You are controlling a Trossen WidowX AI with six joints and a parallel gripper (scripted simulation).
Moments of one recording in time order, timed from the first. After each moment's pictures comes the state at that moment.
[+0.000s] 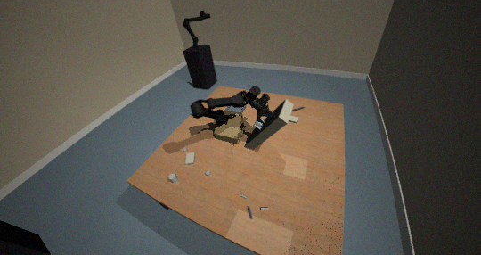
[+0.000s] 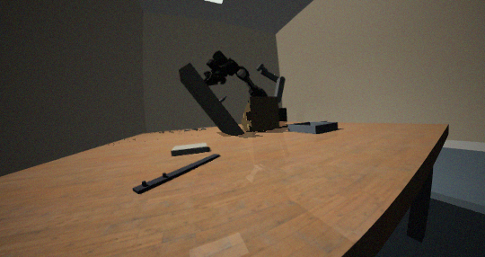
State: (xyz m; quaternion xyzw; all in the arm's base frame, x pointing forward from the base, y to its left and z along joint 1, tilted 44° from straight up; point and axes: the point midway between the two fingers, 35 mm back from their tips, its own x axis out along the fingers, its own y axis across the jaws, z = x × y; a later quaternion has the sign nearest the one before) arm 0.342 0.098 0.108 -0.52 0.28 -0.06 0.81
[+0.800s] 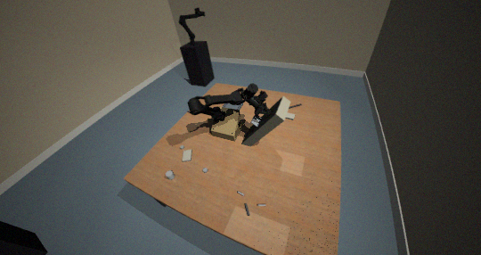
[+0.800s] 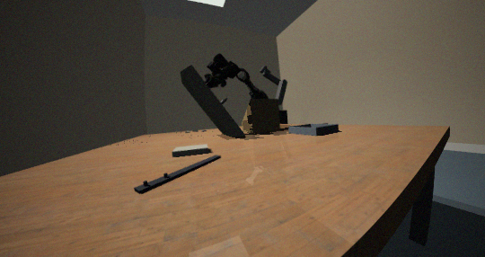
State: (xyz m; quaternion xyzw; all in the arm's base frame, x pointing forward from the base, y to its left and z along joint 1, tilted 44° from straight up) arm 0.347 0.096 0.105 -0.52 0.28 -0.06 0.81
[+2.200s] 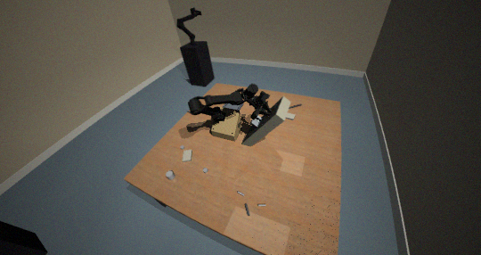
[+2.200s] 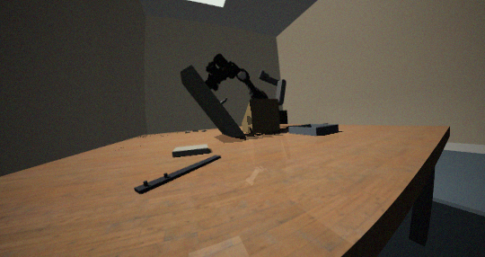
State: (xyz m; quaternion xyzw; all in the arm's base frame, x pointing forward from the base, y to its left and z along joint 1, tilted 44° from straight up) arm 0.347 0.096 0.105 -0.26 0.25 -0.14 0.92
